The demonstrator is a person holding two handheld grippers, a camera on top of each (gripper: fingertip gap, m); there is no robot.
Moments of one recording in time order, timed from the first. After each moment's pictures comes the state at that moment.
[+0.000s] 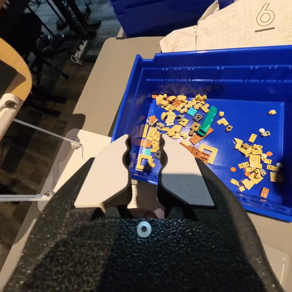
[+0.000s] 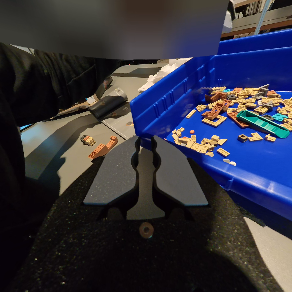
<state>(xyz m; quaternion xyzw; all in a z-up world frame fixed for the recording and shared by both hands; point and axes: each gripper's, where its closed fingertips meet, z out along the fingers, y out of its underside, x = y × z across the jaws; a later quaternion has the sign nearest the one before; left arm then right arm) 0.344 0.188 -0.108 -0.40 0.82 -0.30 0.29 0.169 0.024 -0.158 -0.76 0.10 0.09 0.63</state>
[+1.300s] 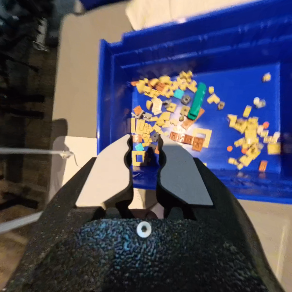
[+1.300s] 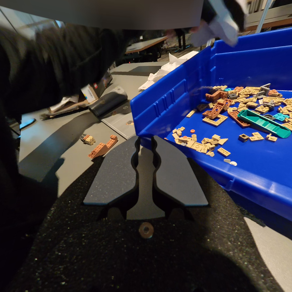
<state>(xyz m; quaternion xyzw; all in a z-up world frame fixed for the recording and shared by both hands) 0.342 0.169 -0.127 -0.32 0.89 -0.22 0.23 0.168 0.025 -0.159 -0.77 0.10 0.09 0.63</state>
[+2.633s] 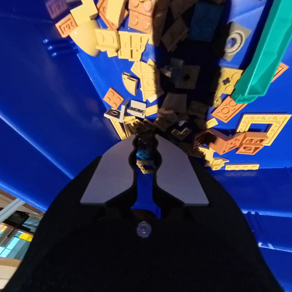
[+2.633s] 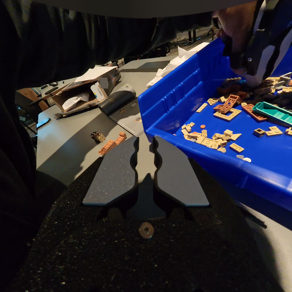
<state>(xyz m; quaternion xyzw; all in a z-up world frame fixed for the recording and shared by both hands) 0.373 0.180 -0.233 -0.22 0.97 0.10 0.09 0.158 0.022 -0.160 -0.77 0.10 0.13 0.62</state>
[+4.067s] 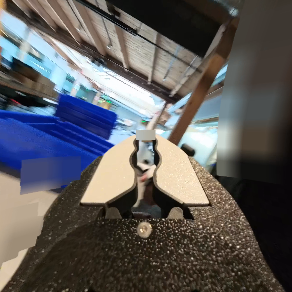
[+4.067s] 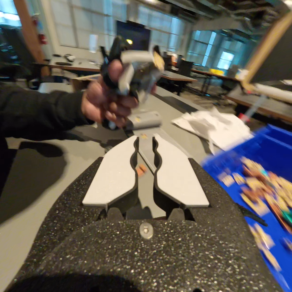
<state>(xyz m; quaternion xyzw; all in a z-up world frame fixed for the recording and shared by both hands) 0.078 0.164 -0.041 -0.36 0.42 -0.82 0.16 0.076 0.082 -0.116 -0.72 -0.12 0.02 0.69</state>
